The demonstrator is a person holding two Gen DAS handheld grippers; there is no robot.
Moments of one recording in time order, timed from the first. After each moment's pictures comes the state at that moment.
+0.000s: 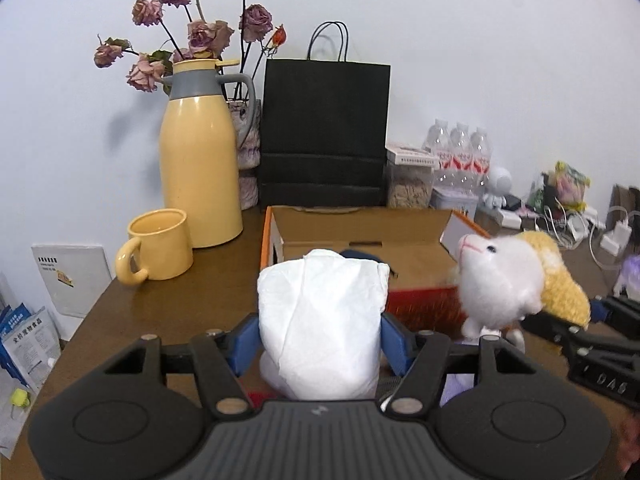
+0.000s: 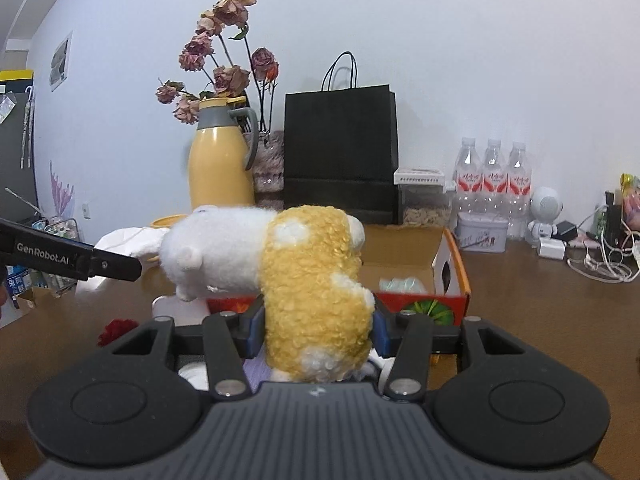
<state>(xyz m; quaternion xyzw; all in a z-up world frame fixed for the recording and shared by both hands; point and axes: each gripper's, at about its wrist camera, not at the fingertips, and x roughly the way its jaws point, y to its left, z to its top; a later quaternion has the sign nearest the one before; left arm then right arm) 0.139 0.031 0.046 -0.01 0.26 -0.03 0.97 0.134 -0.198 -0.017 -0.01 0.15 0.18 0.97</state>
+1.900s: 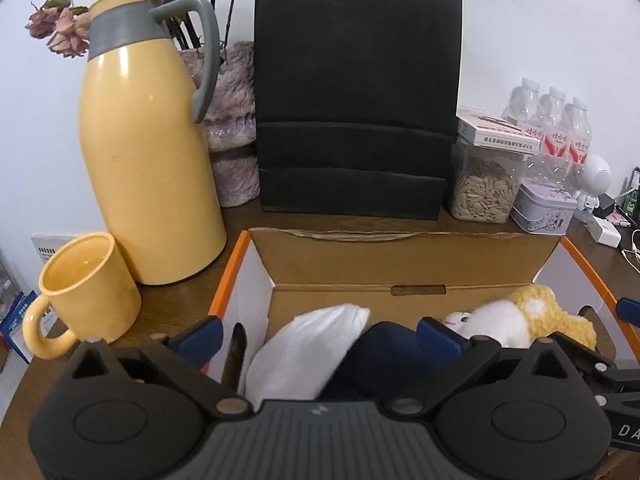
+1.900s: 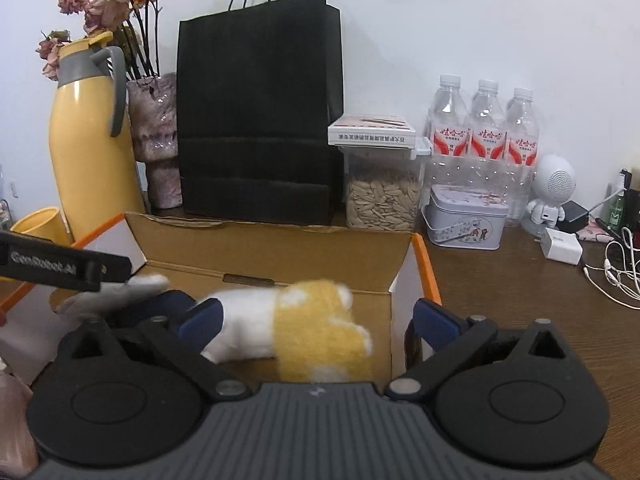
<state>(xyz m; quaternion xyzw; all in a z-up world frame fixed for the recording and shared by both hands) 0.369 -0.005 0.011 0.00 0.33 0.05 0.94 0.358 -0.196 -0.034 -0.01 0.24 0.11 0.96</state>
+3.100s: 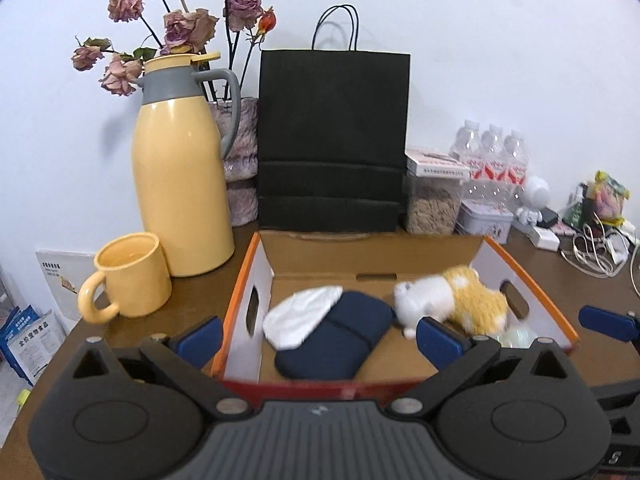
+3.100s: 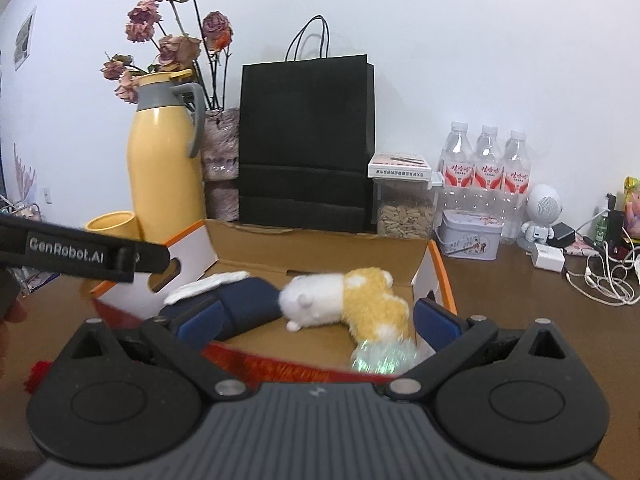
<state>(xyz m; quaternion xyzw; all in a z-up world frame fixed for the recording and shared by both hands) 0.230 -0.006 0.044 0.00 0.27 0.01 0.96 0.237 -0.183 -0.004 -0.02 0.19 0.14 0.97</state>
